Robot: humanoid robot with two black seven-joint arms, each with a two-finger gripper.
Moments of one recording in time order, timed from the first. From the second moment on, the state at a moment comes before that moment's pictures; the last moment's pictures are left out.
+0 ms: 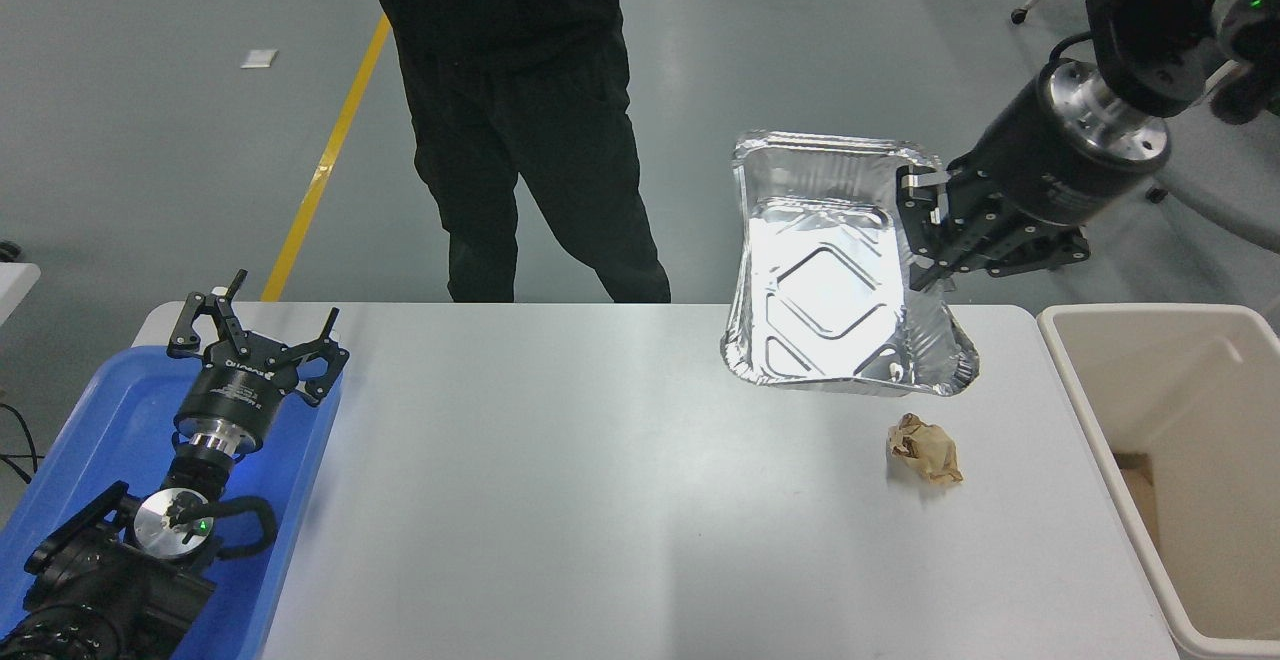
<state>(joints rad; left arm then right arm) -0.53 0.23 -1.13 -0.31 -0.10 -0.79 -0.16 2.39 -0.39 -1.38 1.40 0.27 0.78 -0.25</state>
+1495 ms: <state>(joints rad) -0.53 0.23 -1.13 -0.31 -0.10 -0.79 -0.16 0.95 -0.74 -0.81 0.45 0.27 0.18 -0.25</state>
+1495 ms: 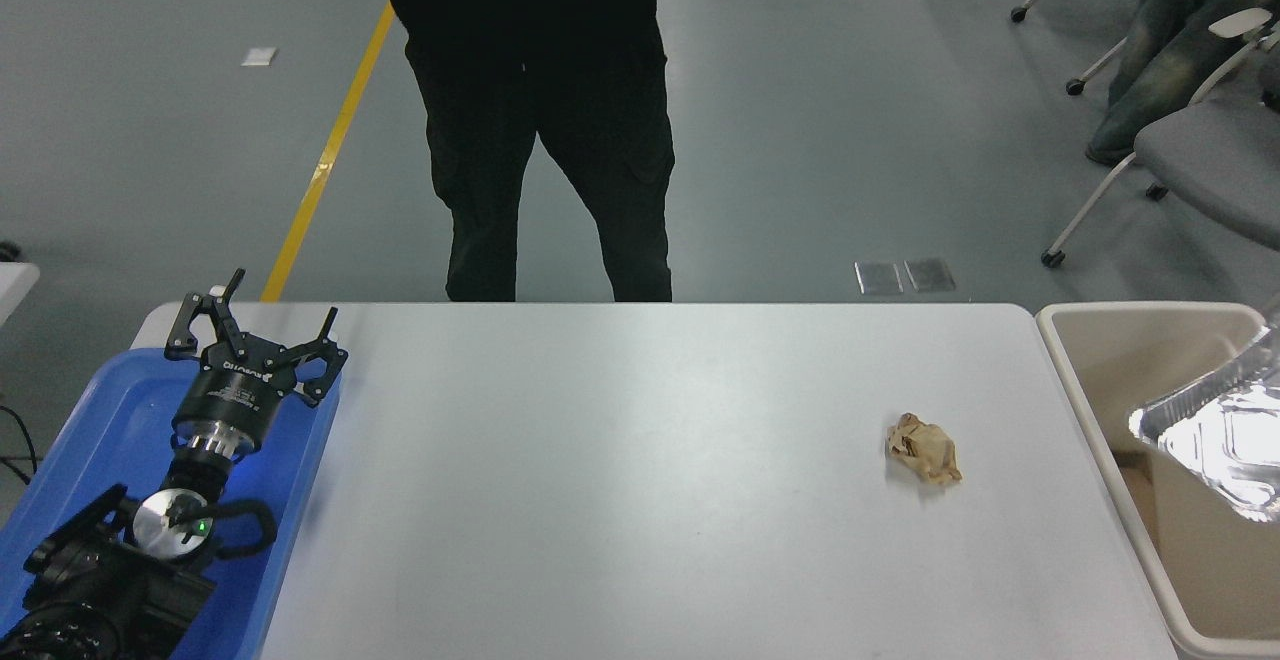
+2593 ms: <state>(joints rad) -0.53 0.23 -1.13 -0.31 -0.10 -0.79 -0.16 0.65 -0.50 -0.64 0.02 0.25 -0.06 -0.25</state>
